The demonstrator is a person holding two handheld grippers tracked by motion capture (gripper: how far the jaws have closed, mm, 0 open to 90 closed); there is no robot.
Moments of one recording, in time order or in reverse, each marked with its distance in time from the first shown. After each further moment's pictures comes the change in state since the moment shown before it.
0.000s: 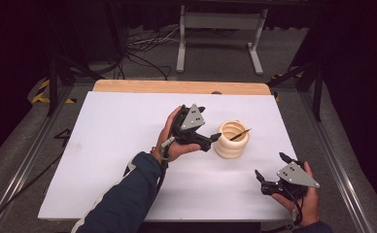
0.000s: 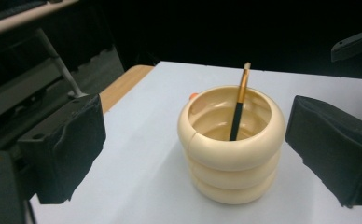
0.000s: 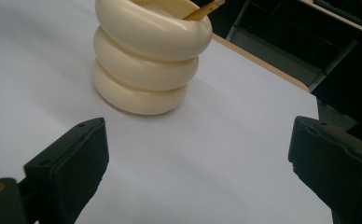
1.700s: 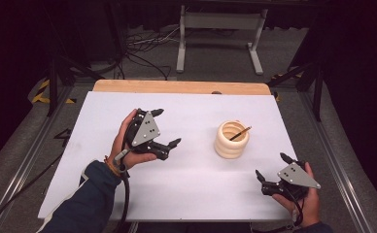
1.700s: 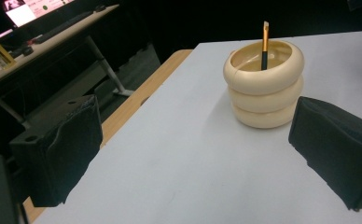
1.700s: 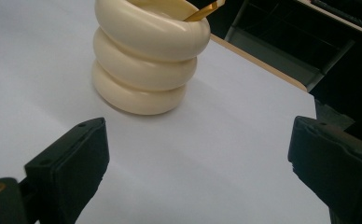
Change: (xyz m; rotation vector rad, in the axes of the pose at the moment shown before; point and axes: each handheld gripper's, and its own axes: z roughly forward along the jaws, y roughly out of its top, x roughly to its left) left arm 0.013 -0.032 -0.106 0.022 0.131 0.102; right arm 0.001 0.000 -0.003 0.001 -0.004 -0.001
